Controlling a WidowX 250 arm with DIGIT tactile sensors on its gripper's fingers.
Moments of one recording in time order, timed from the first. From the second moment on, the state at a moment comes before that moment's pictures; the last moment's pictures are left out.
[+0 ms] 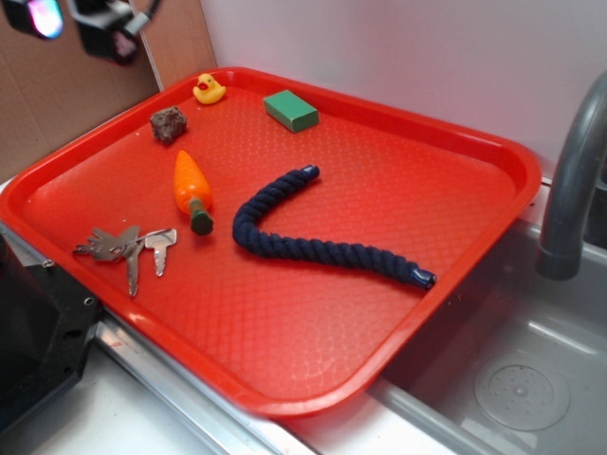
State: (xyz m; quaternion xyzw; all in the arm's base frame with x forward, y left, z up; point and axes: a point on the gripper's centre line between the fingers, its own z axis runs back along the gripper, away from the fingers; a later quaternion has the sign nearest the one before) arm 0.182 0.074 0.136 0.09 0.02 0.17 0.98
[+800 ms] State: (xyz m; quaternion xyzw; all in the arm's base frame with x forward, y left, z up) arm 0.239 0.125 0.050 0.10 -0.11 0.34 0.93
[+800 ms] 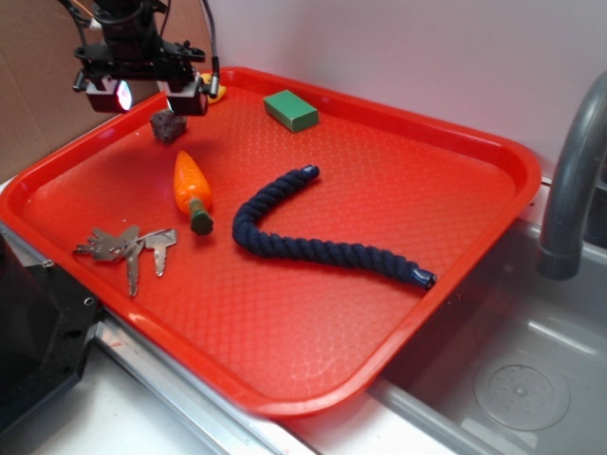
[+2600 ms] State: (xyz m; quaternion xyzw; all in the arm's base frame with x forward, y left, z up) arm 0.222 0.033 0.177 0.04 -0.10 0.14 0.98
